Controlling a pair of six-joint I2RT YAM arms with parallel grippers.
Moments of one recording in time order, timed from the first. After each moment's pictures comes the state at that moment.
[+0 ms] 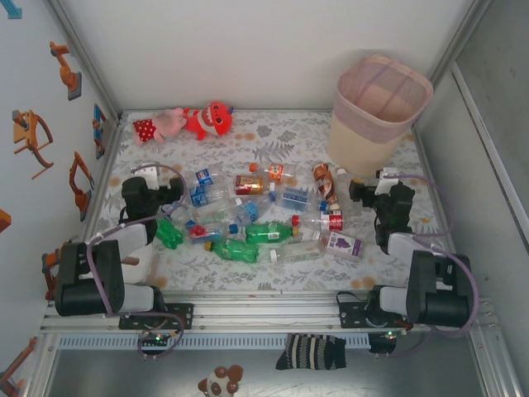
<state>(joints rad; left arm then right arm) -0.01 1.35 0.47 0.46 0.04 -0.05 -0.09 1.25 0.36 0.57 -0.18 0.02</state>
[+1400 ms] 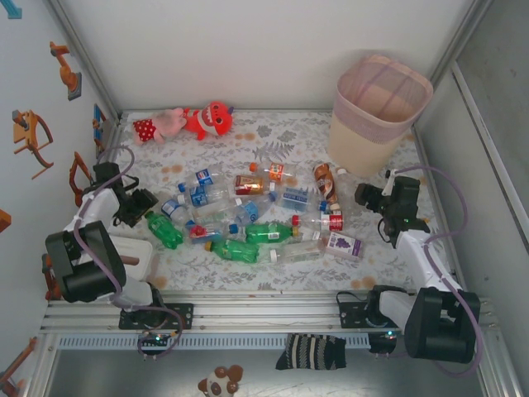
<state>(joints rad) 0.25 1.50 0.91 -0.66 0.18 -0.47 -0.09 1.06 0.55 -0.13 -0.15 0.24</state>
